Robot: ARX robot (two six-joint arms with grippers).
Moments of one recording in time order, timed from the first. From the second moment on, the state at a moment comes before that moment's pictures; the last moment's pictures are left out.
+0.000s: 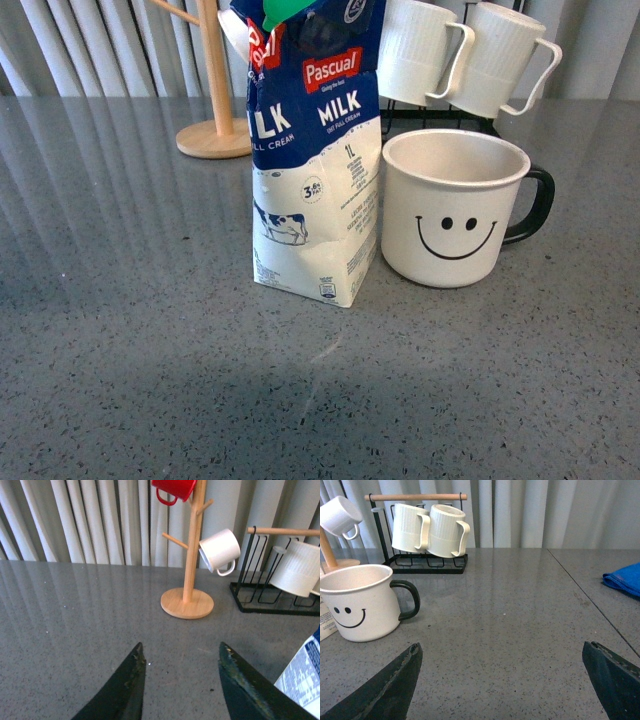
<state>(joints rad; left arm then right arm) -0.27 0.84 0.44 0.38 -0.28 -0.02 0.00 0.00 0.01 0.00 0.00 0.01</state>
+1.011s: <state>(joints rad) 0.00 0.47 0.10 0.37 -0.01 -0.02 0.00 0.00 0.01 0.00 0.00 0.01</state>
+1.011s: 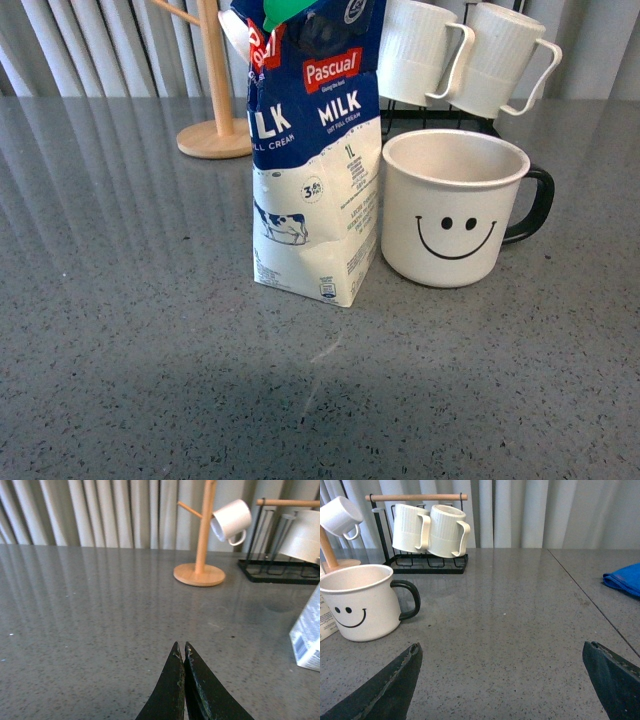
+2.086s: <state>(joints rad) 0.00 0.05 0.01 0.00 0.00 -0.02 0.00 0.00 0.01 0.00 0.00 0.01</state>
